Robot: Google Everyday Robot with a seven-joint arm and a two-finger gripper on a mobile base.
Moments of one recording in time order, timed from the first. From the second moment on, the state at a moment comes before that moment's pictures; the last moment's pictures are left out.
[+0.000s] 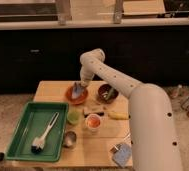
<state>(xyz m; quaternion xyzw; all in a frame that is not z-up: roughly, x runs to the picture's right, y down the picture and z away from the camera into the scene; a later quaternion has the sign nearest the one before) -0.056 -0.027 0.925 -0.23 -0.14 0.01 0.96</state>
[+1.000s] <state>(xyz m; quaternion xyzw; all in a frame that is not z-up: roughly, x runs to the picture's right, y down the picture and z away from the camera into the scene) -0.070 0.012 0.928 -0.30 -0.30 -0.05 0.90</state>
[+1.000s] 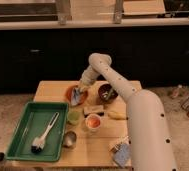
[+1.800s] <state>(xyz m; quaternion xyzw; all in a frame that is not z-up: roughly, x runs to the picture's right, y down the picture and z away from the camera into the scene) -0.072 0.019 0.935 -0.32 -0.31 -0.06 0.89</state>
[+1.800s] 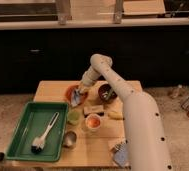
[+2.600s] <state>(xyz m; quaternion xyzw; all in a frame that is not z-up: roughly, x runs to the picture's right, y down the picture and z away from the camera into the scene) -0.068 -0.022 0.959 -0.29 -0.31 -0.04 0.91</state>
